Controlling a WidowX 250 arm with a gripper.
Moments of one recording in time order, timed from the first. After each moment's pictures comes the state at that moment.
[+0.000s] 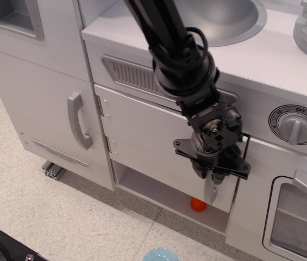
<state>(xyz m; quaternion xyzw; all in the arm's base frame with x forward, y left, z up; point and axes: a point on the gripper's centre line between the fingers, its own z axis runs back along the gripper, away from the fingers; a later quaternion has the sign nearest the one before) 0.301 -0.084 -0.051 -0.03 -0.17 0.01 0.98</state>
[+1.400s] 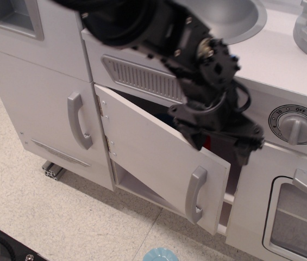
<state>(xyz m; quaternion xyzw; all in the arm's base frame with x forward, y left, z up) 0.285 -0.090 0.043 -0.09 -0.19 0.00 0.98</state>
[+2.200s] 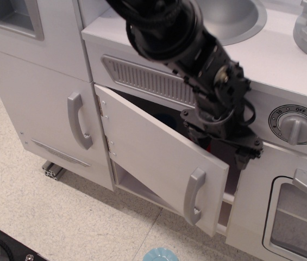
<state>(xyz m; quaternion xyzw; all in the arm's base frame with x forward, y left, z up) 0.305 -0.081 0.004 -0.04 -0.20 -0.05 0.98</state>
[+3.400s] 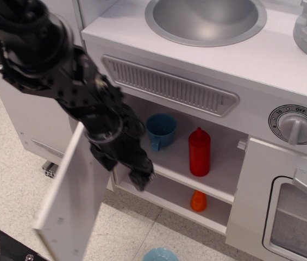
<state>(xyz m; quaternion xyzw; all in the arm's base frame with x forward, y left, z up) 0.237 0.032 -0.015 -0.02 -0.14 -0.04 0.99</state>
